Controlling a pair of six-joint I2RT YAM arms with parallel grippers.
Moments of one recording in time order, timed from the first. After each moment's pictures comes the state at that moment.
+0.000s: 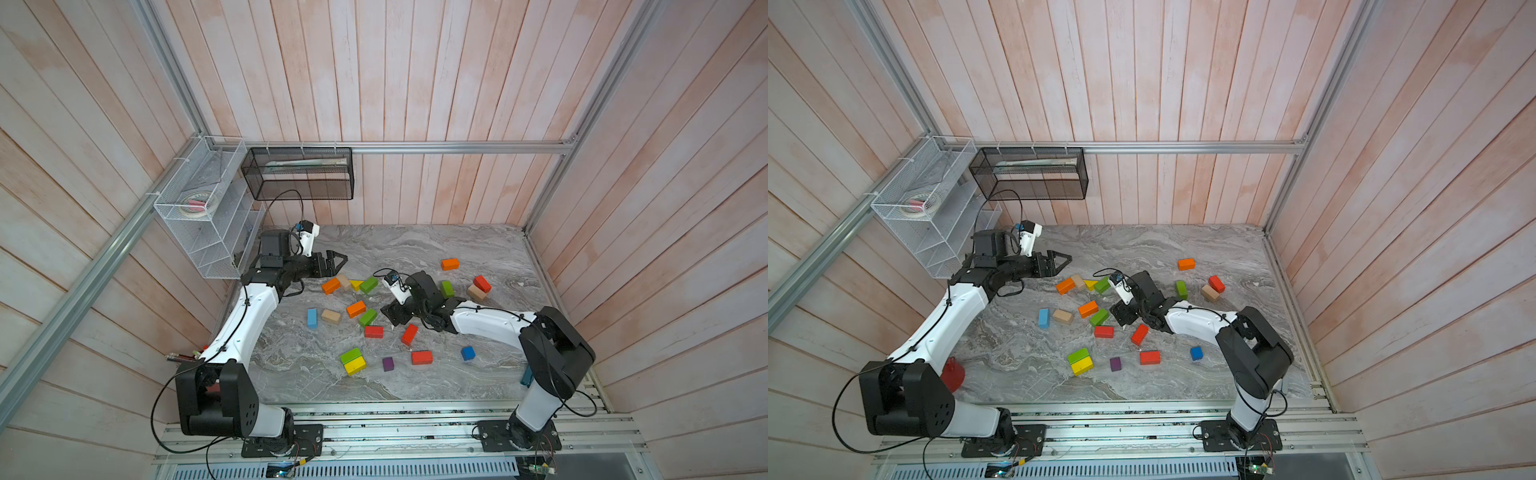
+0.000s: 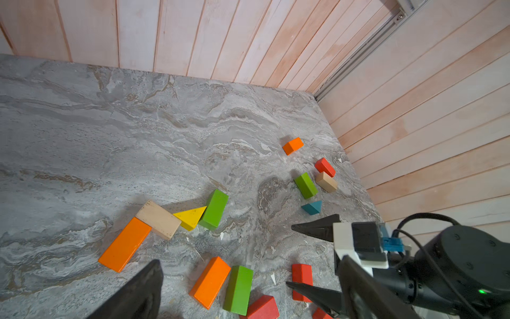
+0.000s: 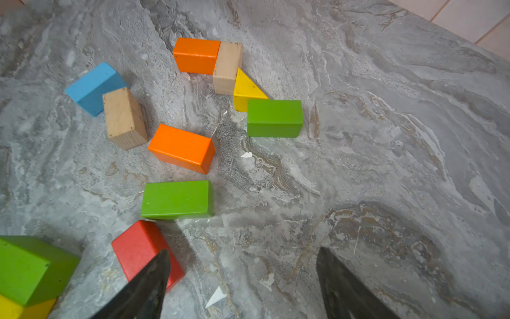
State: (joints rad) left arm -0.03 1.42 1.19 -0.38 0.66 -0.17; right arm 0.77 1.76 1.06 -0.01 -0.08 -0.07
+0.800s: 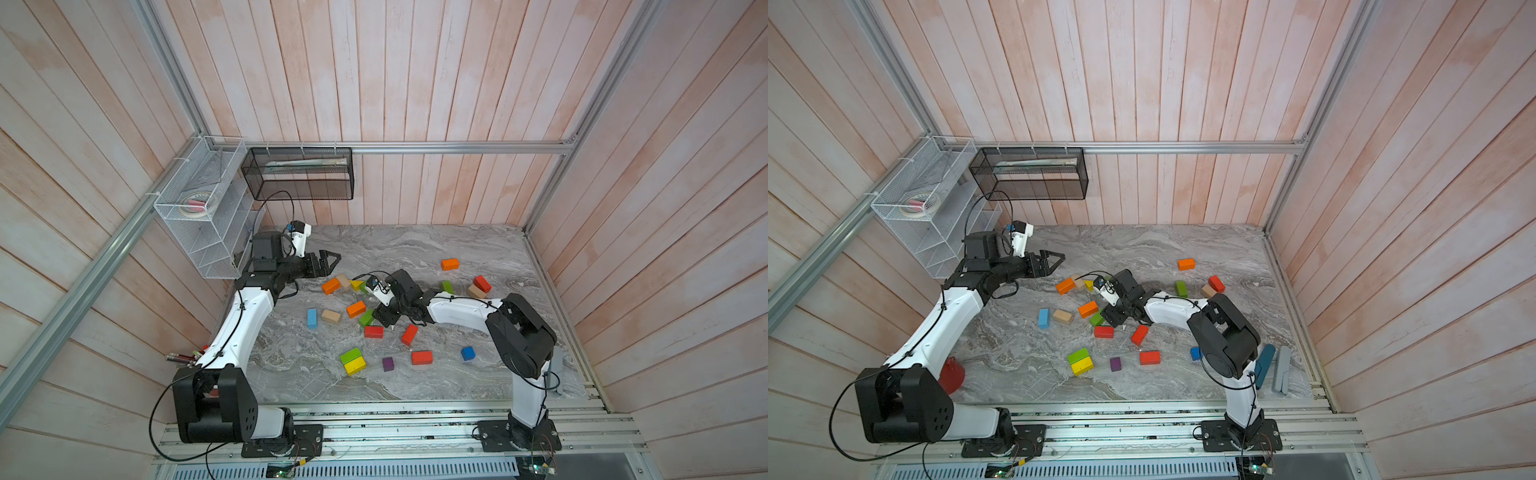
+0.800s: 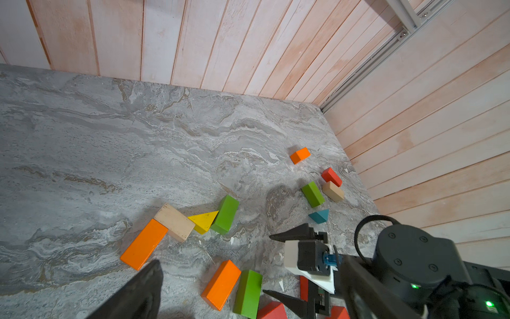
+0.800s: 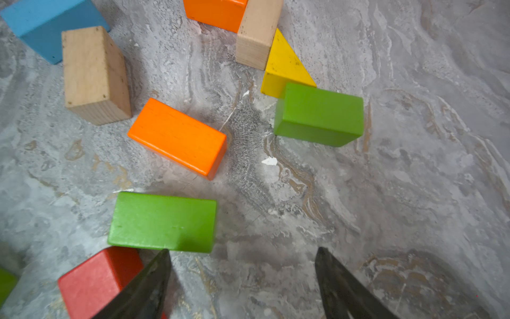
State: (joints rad) left arm 0.00 1.41 1.17 -0.35 0.66 -0.17; right arm 0.80 1.96 1.26 -0.14 -0.08 -0.18
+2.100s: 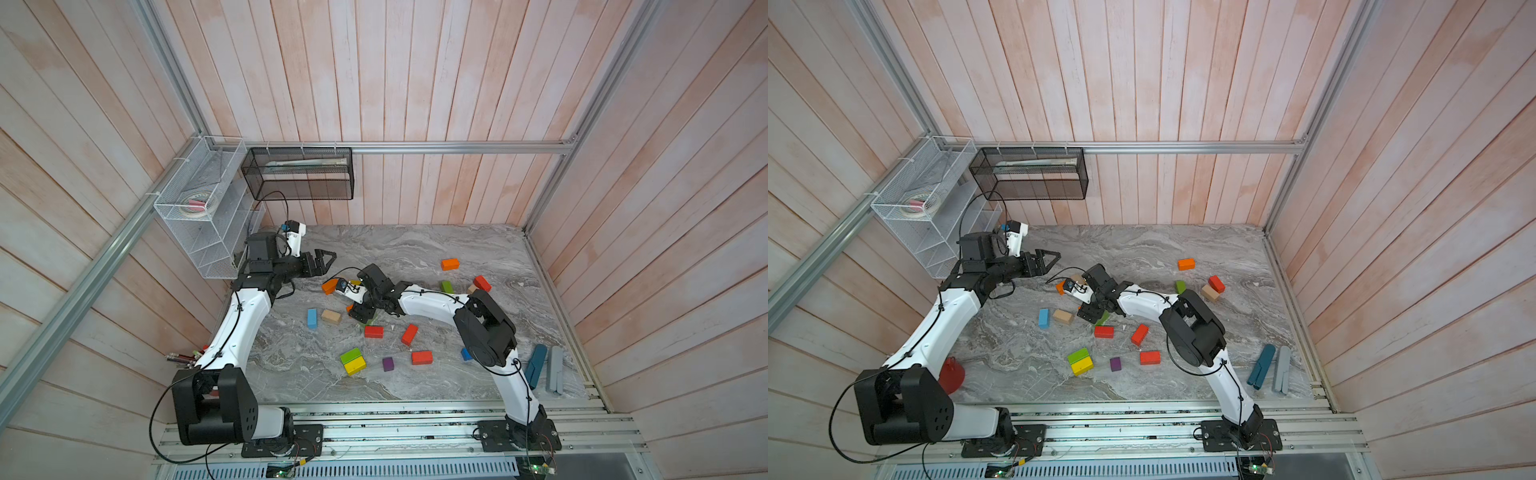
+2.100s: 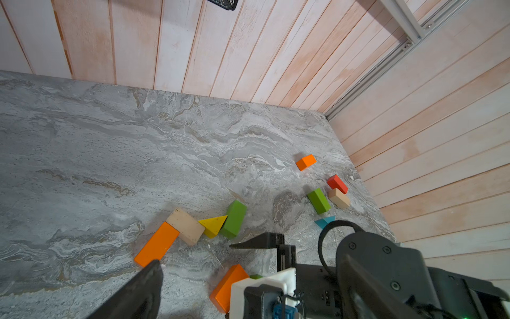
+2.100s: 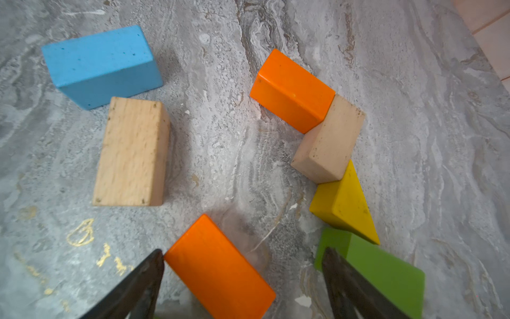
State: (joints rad) left arm 0.03 1.40 1.16 -0.32 0.66 -0.17; right arm 0.88 2.23 1.65 -0.24 -0.10 -0.42
